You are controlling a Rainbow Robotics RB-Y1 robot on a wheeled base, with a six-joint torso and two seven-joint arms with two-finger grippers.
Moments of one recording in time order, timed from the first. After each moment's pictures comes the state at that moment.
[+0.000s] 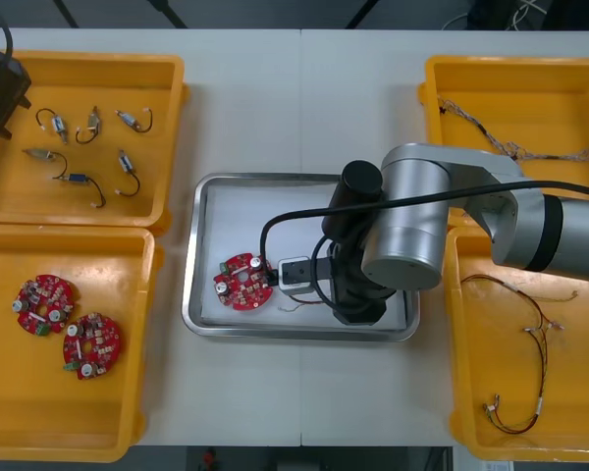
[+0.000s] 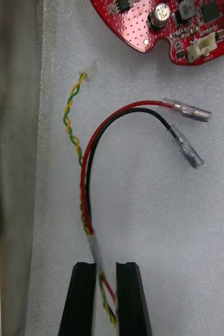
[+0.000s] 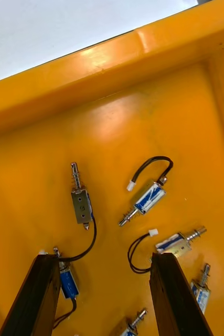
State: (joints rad) right arm -1.04 -0.72 1.17 -1.82 -0.97 1.32 1.88; left arm -1.07 1.03 -0.63 -1.01 0.96 1.26 -0.14
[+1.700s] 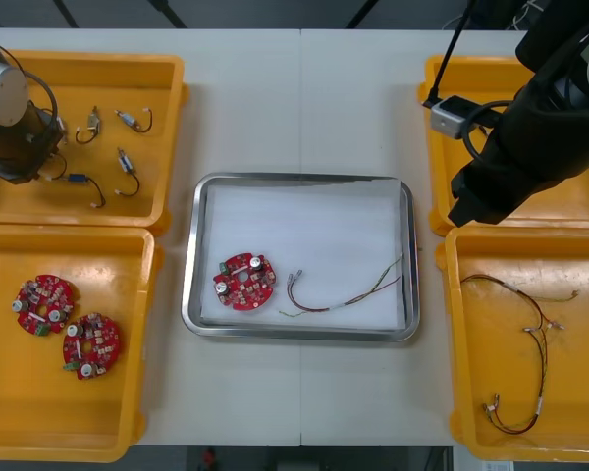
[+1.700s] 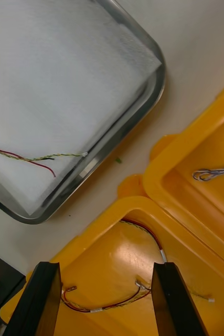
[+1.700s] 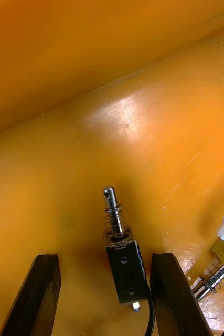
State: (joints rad) right arm -1.04 -1.15 0.74 -1.89 -1.38 1.54 1.30; left arm -1.07 0.88 -0.81 -0.75 0.96 1.02 -0.22
